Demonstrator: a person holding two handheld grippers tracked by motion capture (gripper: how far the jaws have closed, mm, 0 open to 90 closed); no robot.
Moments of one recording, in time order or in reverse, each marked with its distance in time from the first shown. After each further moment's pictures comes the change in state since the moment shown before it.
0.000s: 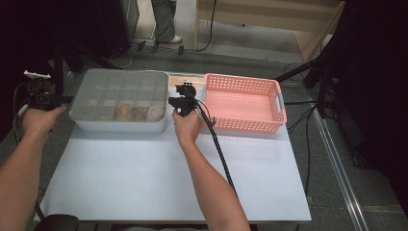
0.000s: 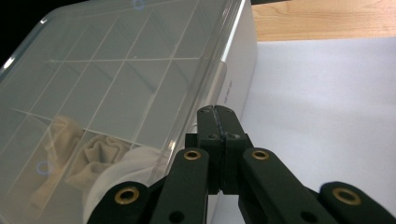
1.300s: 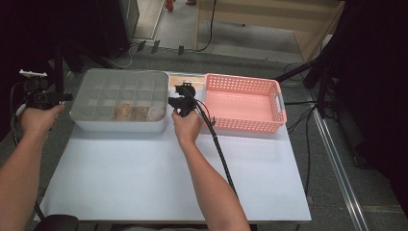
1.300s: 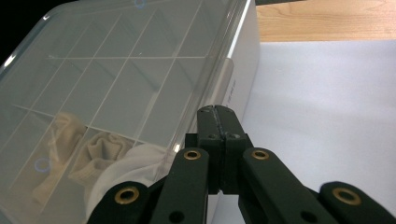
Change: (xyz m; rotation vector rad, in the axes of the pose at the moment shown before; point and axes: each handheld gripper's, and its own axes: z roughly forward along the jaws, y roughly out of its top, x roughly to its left) left arm -0.001 0.002 -0.009 -0.052 -0.006 -0.004; right arm 0.003 0.000 -0.002 -0.001 0.001 -0.014
